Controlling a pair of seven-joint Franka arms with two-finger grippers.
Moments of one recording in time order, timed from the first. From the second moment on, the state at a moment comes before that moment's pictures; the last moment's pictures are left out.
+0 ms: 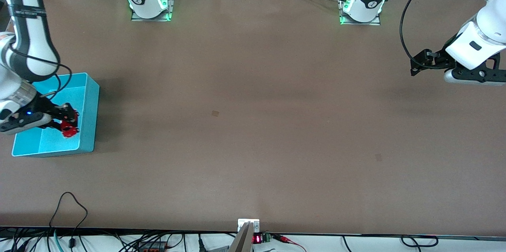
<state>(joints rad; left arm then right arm) 0.00 -0.03 -0.06 -1.75 0.02 1.70 -0.01 -0.06 0.31 -0.22 -1.93 0.33 2.43 -0.77</state>
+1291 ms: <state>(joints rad) 0.00 -0.03 -0.06 -1.75 0.02 1.70 -0.01 -0.21 0.54 -0.22 -1.96 0.33 2.44 -0.64</state>
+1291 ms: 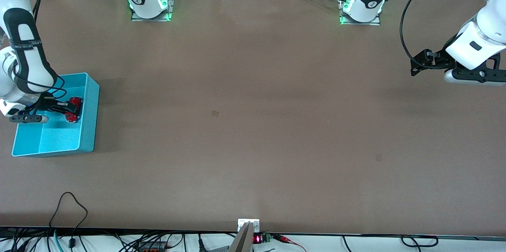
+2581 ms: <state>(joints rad) 0.00 -0.03 -0.06 -1.75 0.02 1.70 -0.01 -0.13 0.35 -0.21 -1.78 0.33 2.20 -0.54</state>
